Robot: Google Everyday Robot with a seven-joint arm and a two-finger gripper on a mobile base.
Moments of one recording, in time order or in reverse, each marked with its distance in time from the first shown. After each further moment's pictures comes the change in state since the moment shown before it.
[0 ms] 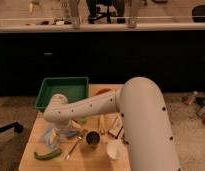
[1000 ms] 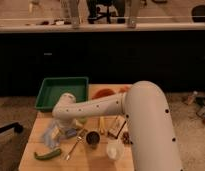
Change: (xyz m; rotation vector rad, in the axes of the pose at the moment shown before) arm 0.024 0.016 0.020 0.115 0.045 0.020
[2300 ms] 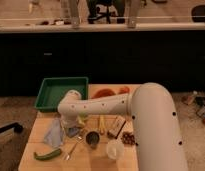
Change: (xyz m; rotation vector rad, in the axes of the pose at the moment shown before) arm 0.002 0.013 -0.013 0.029 0.002 0.031
